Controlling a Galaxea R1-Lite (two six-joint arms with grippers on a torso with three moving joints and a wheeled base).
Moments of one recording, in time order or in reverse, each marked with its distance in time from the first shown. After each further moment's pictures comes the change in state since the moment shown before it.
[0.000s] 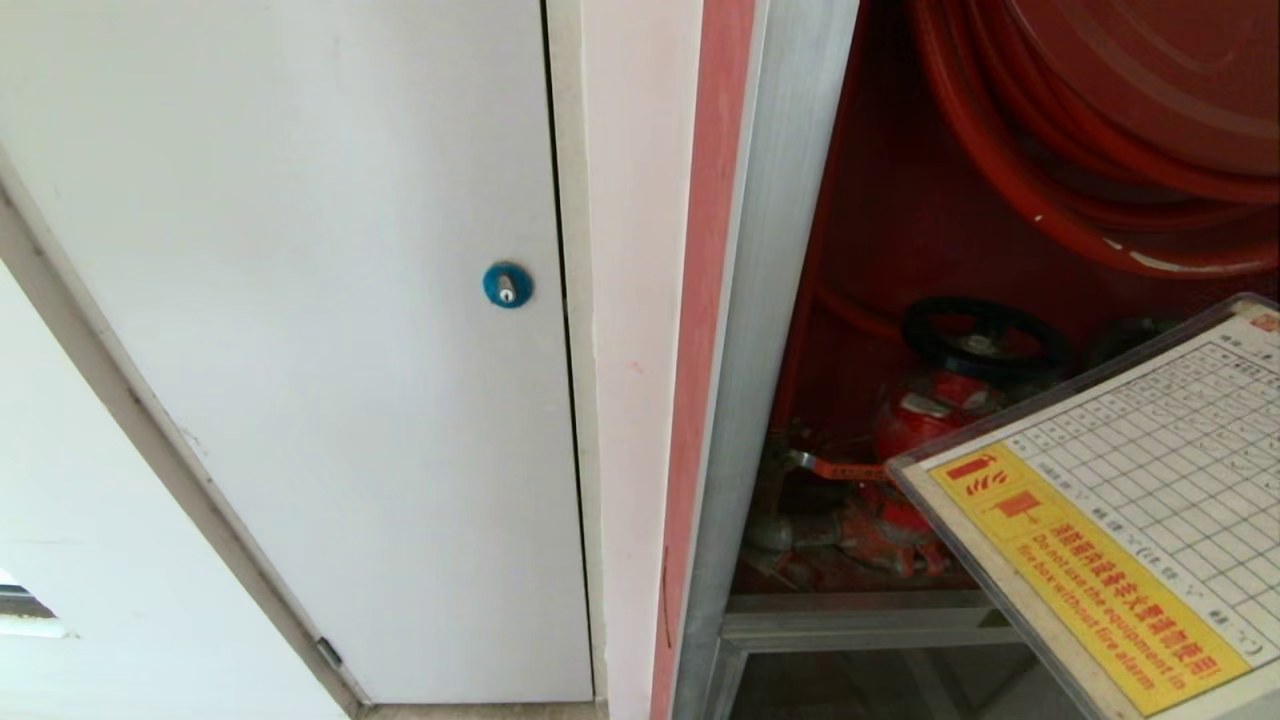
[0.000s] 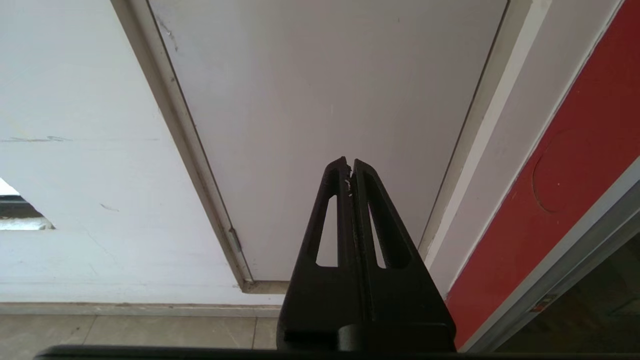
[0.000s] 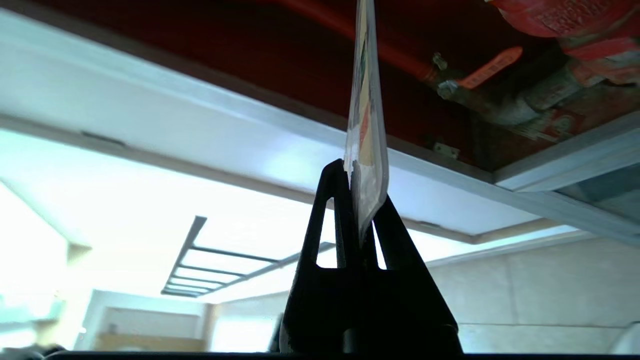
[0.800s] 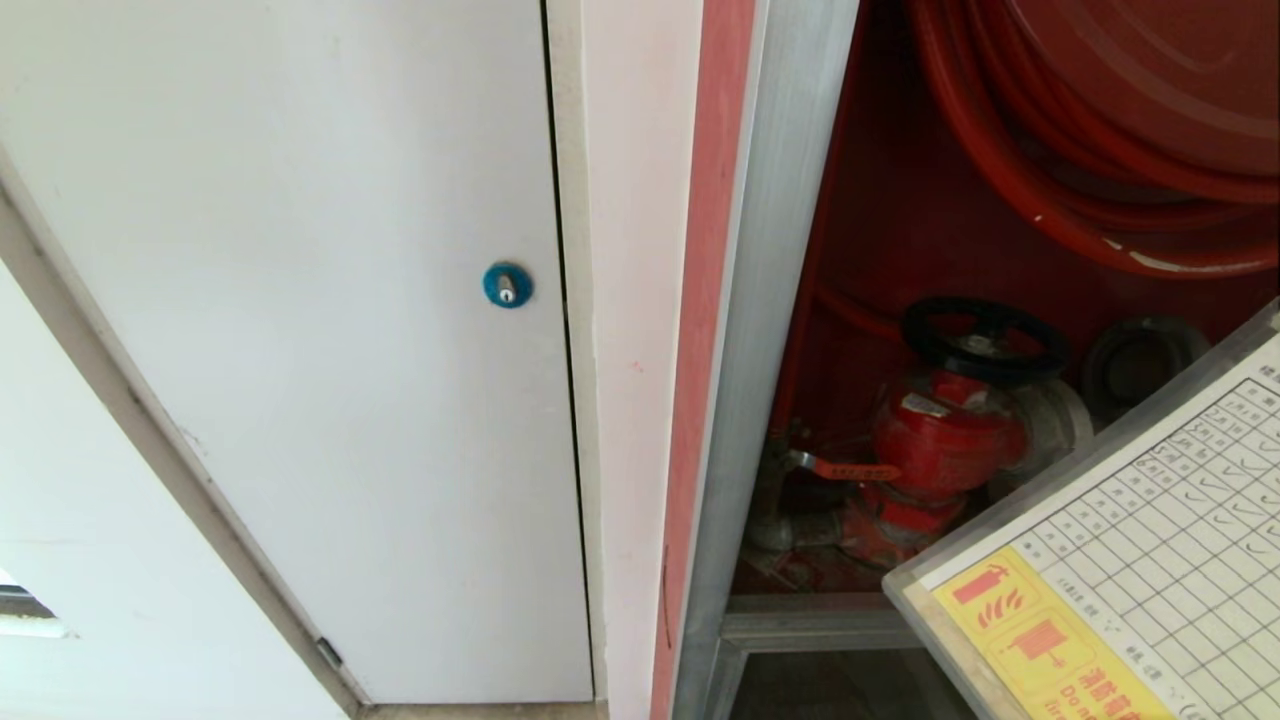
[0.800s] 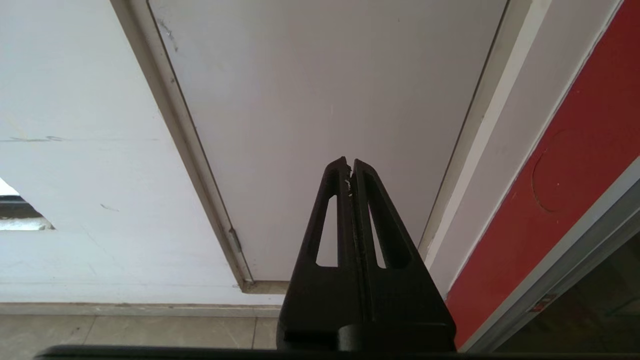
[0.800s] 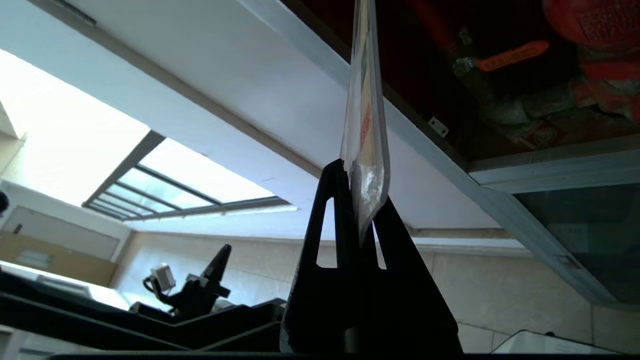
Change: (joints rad) left arm 0.000 0.000 0.000 0.000 0.000 0.000; right arm 0.023 -0.116 -0.033 0.129 0.103 -0.291
